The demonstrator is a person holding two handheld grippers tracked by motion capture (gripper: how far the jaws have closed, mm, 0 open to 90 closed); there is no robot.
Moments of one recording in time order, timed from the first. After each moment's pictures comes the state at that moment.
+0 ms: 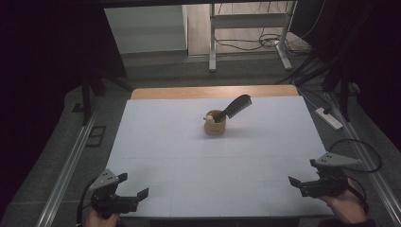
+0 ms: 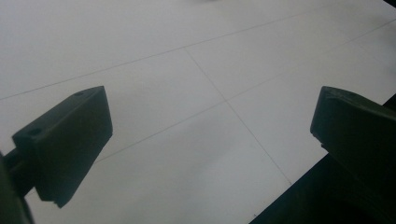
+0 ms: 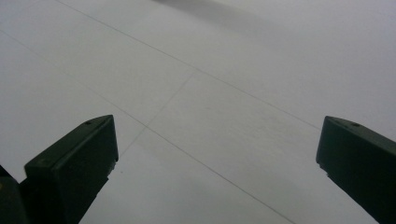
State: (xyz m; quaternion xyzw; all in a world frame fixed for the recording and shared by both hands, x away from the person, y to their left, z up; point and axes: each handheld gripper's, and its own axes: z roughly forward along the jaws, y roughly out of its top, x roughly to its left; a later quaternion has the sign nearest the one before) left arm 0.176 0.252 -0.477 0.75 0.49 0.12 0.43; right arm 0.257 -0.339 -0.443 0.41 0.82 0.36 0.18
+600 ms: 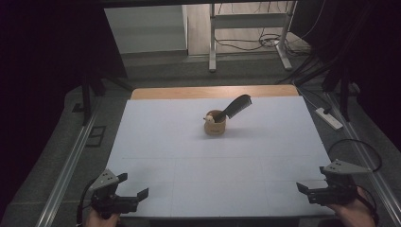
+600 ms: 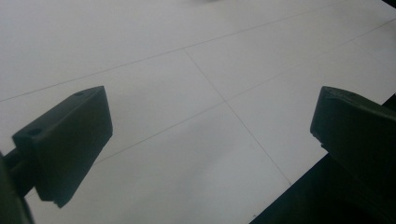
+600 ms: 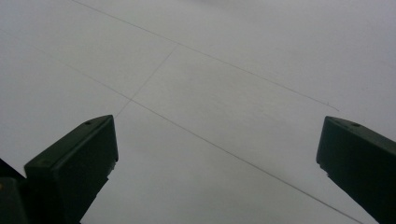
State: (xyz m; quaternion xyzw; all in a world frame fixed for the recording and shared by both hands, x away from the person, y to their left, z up) left arm 0.175 0.251 -0.477 0.75 0.48 0.12 0.43; right arm 0.240 -0.356 -0.448 0.43 0.81 0.34 0.20
